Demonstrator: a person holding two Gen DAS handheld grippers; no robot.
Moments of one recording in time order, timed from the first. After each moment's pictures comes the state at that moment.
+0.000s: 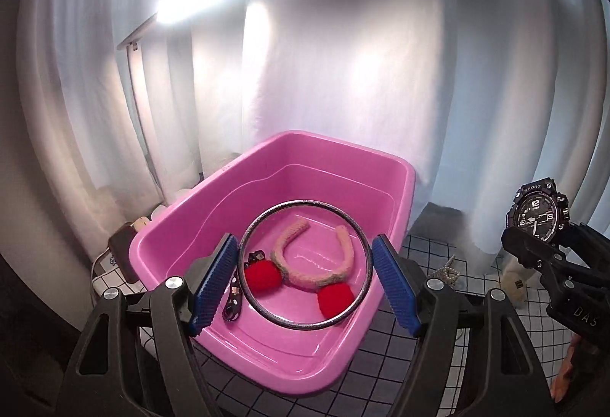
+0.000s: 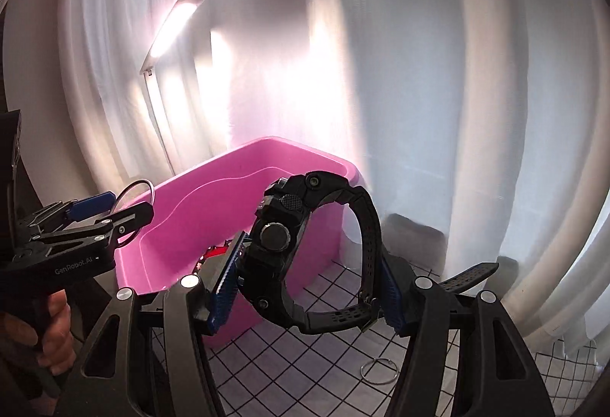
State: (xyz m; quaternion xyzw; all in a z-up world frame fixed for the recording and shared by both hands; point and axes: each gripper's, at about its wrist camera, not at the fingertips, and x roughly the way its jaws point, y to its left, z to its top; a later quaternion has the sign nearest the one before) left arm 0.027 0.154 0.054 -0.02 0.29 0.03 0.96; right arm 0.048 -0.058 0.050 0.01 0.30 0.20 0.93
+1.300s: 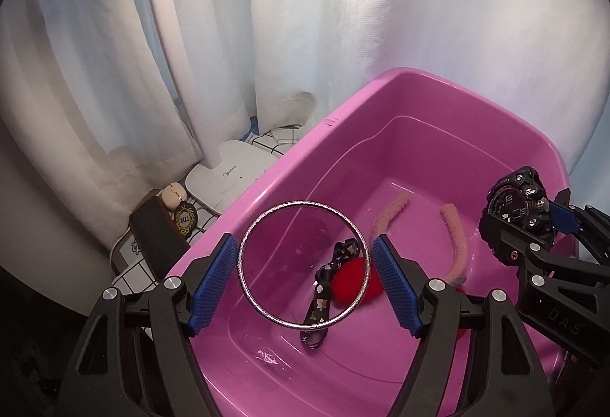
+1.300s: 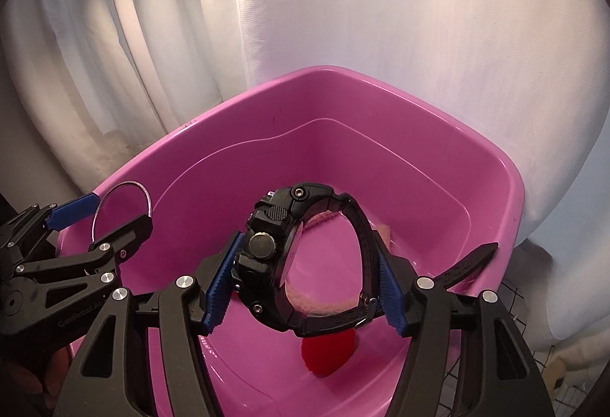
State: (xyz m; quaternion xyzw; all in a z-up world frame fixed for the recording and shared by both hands) left arm 0.140 0.263 -0.015 -0.02 0.42 0.10 0.90; right arm 0.194 0.099 -0.018 -0.04 0.44 0.21 0.87
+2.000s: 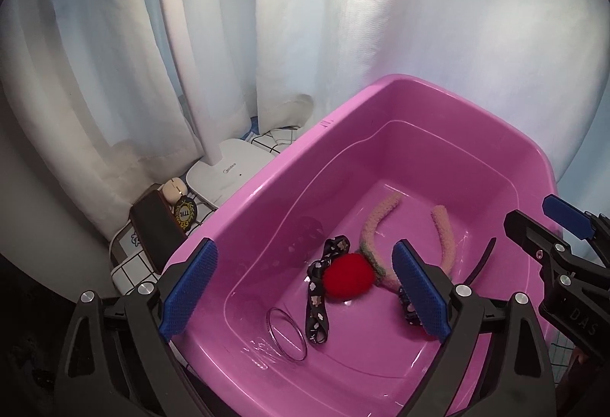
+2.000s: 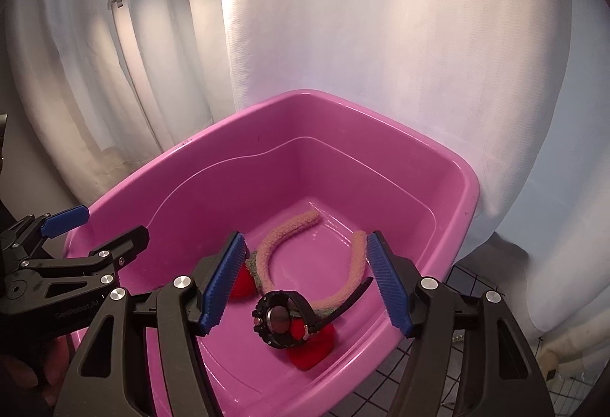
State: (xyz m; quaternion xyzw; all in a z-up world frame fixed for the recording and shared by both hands) left arm 0.126 0.253 -0.004 -0.03 0.41 0.10 0.91; right arm 0.169 0.076 0.000 -0.03 0.41 0.19 0.89
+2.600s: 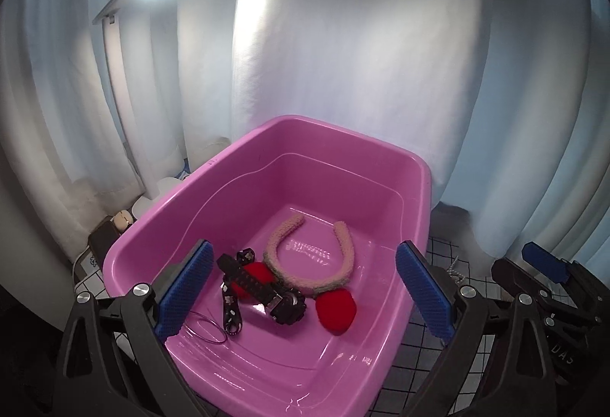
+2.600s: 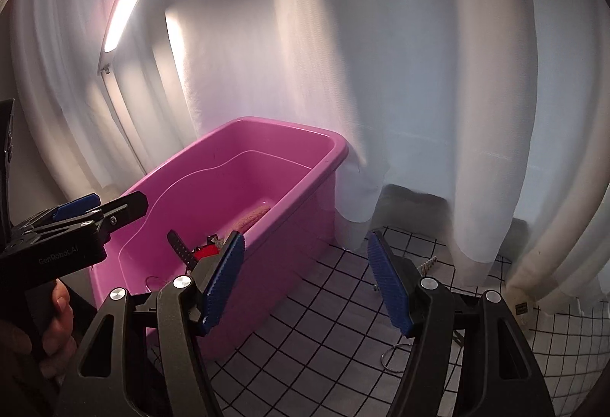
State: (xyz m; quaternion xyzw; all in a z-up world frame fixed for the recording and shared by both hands) left arm 0.071 0.155 0.037 -0.03 0.33 -0.01 0.94; right arm 0.070 -0.055 0.025 0.05 0.36 0.13 0.92
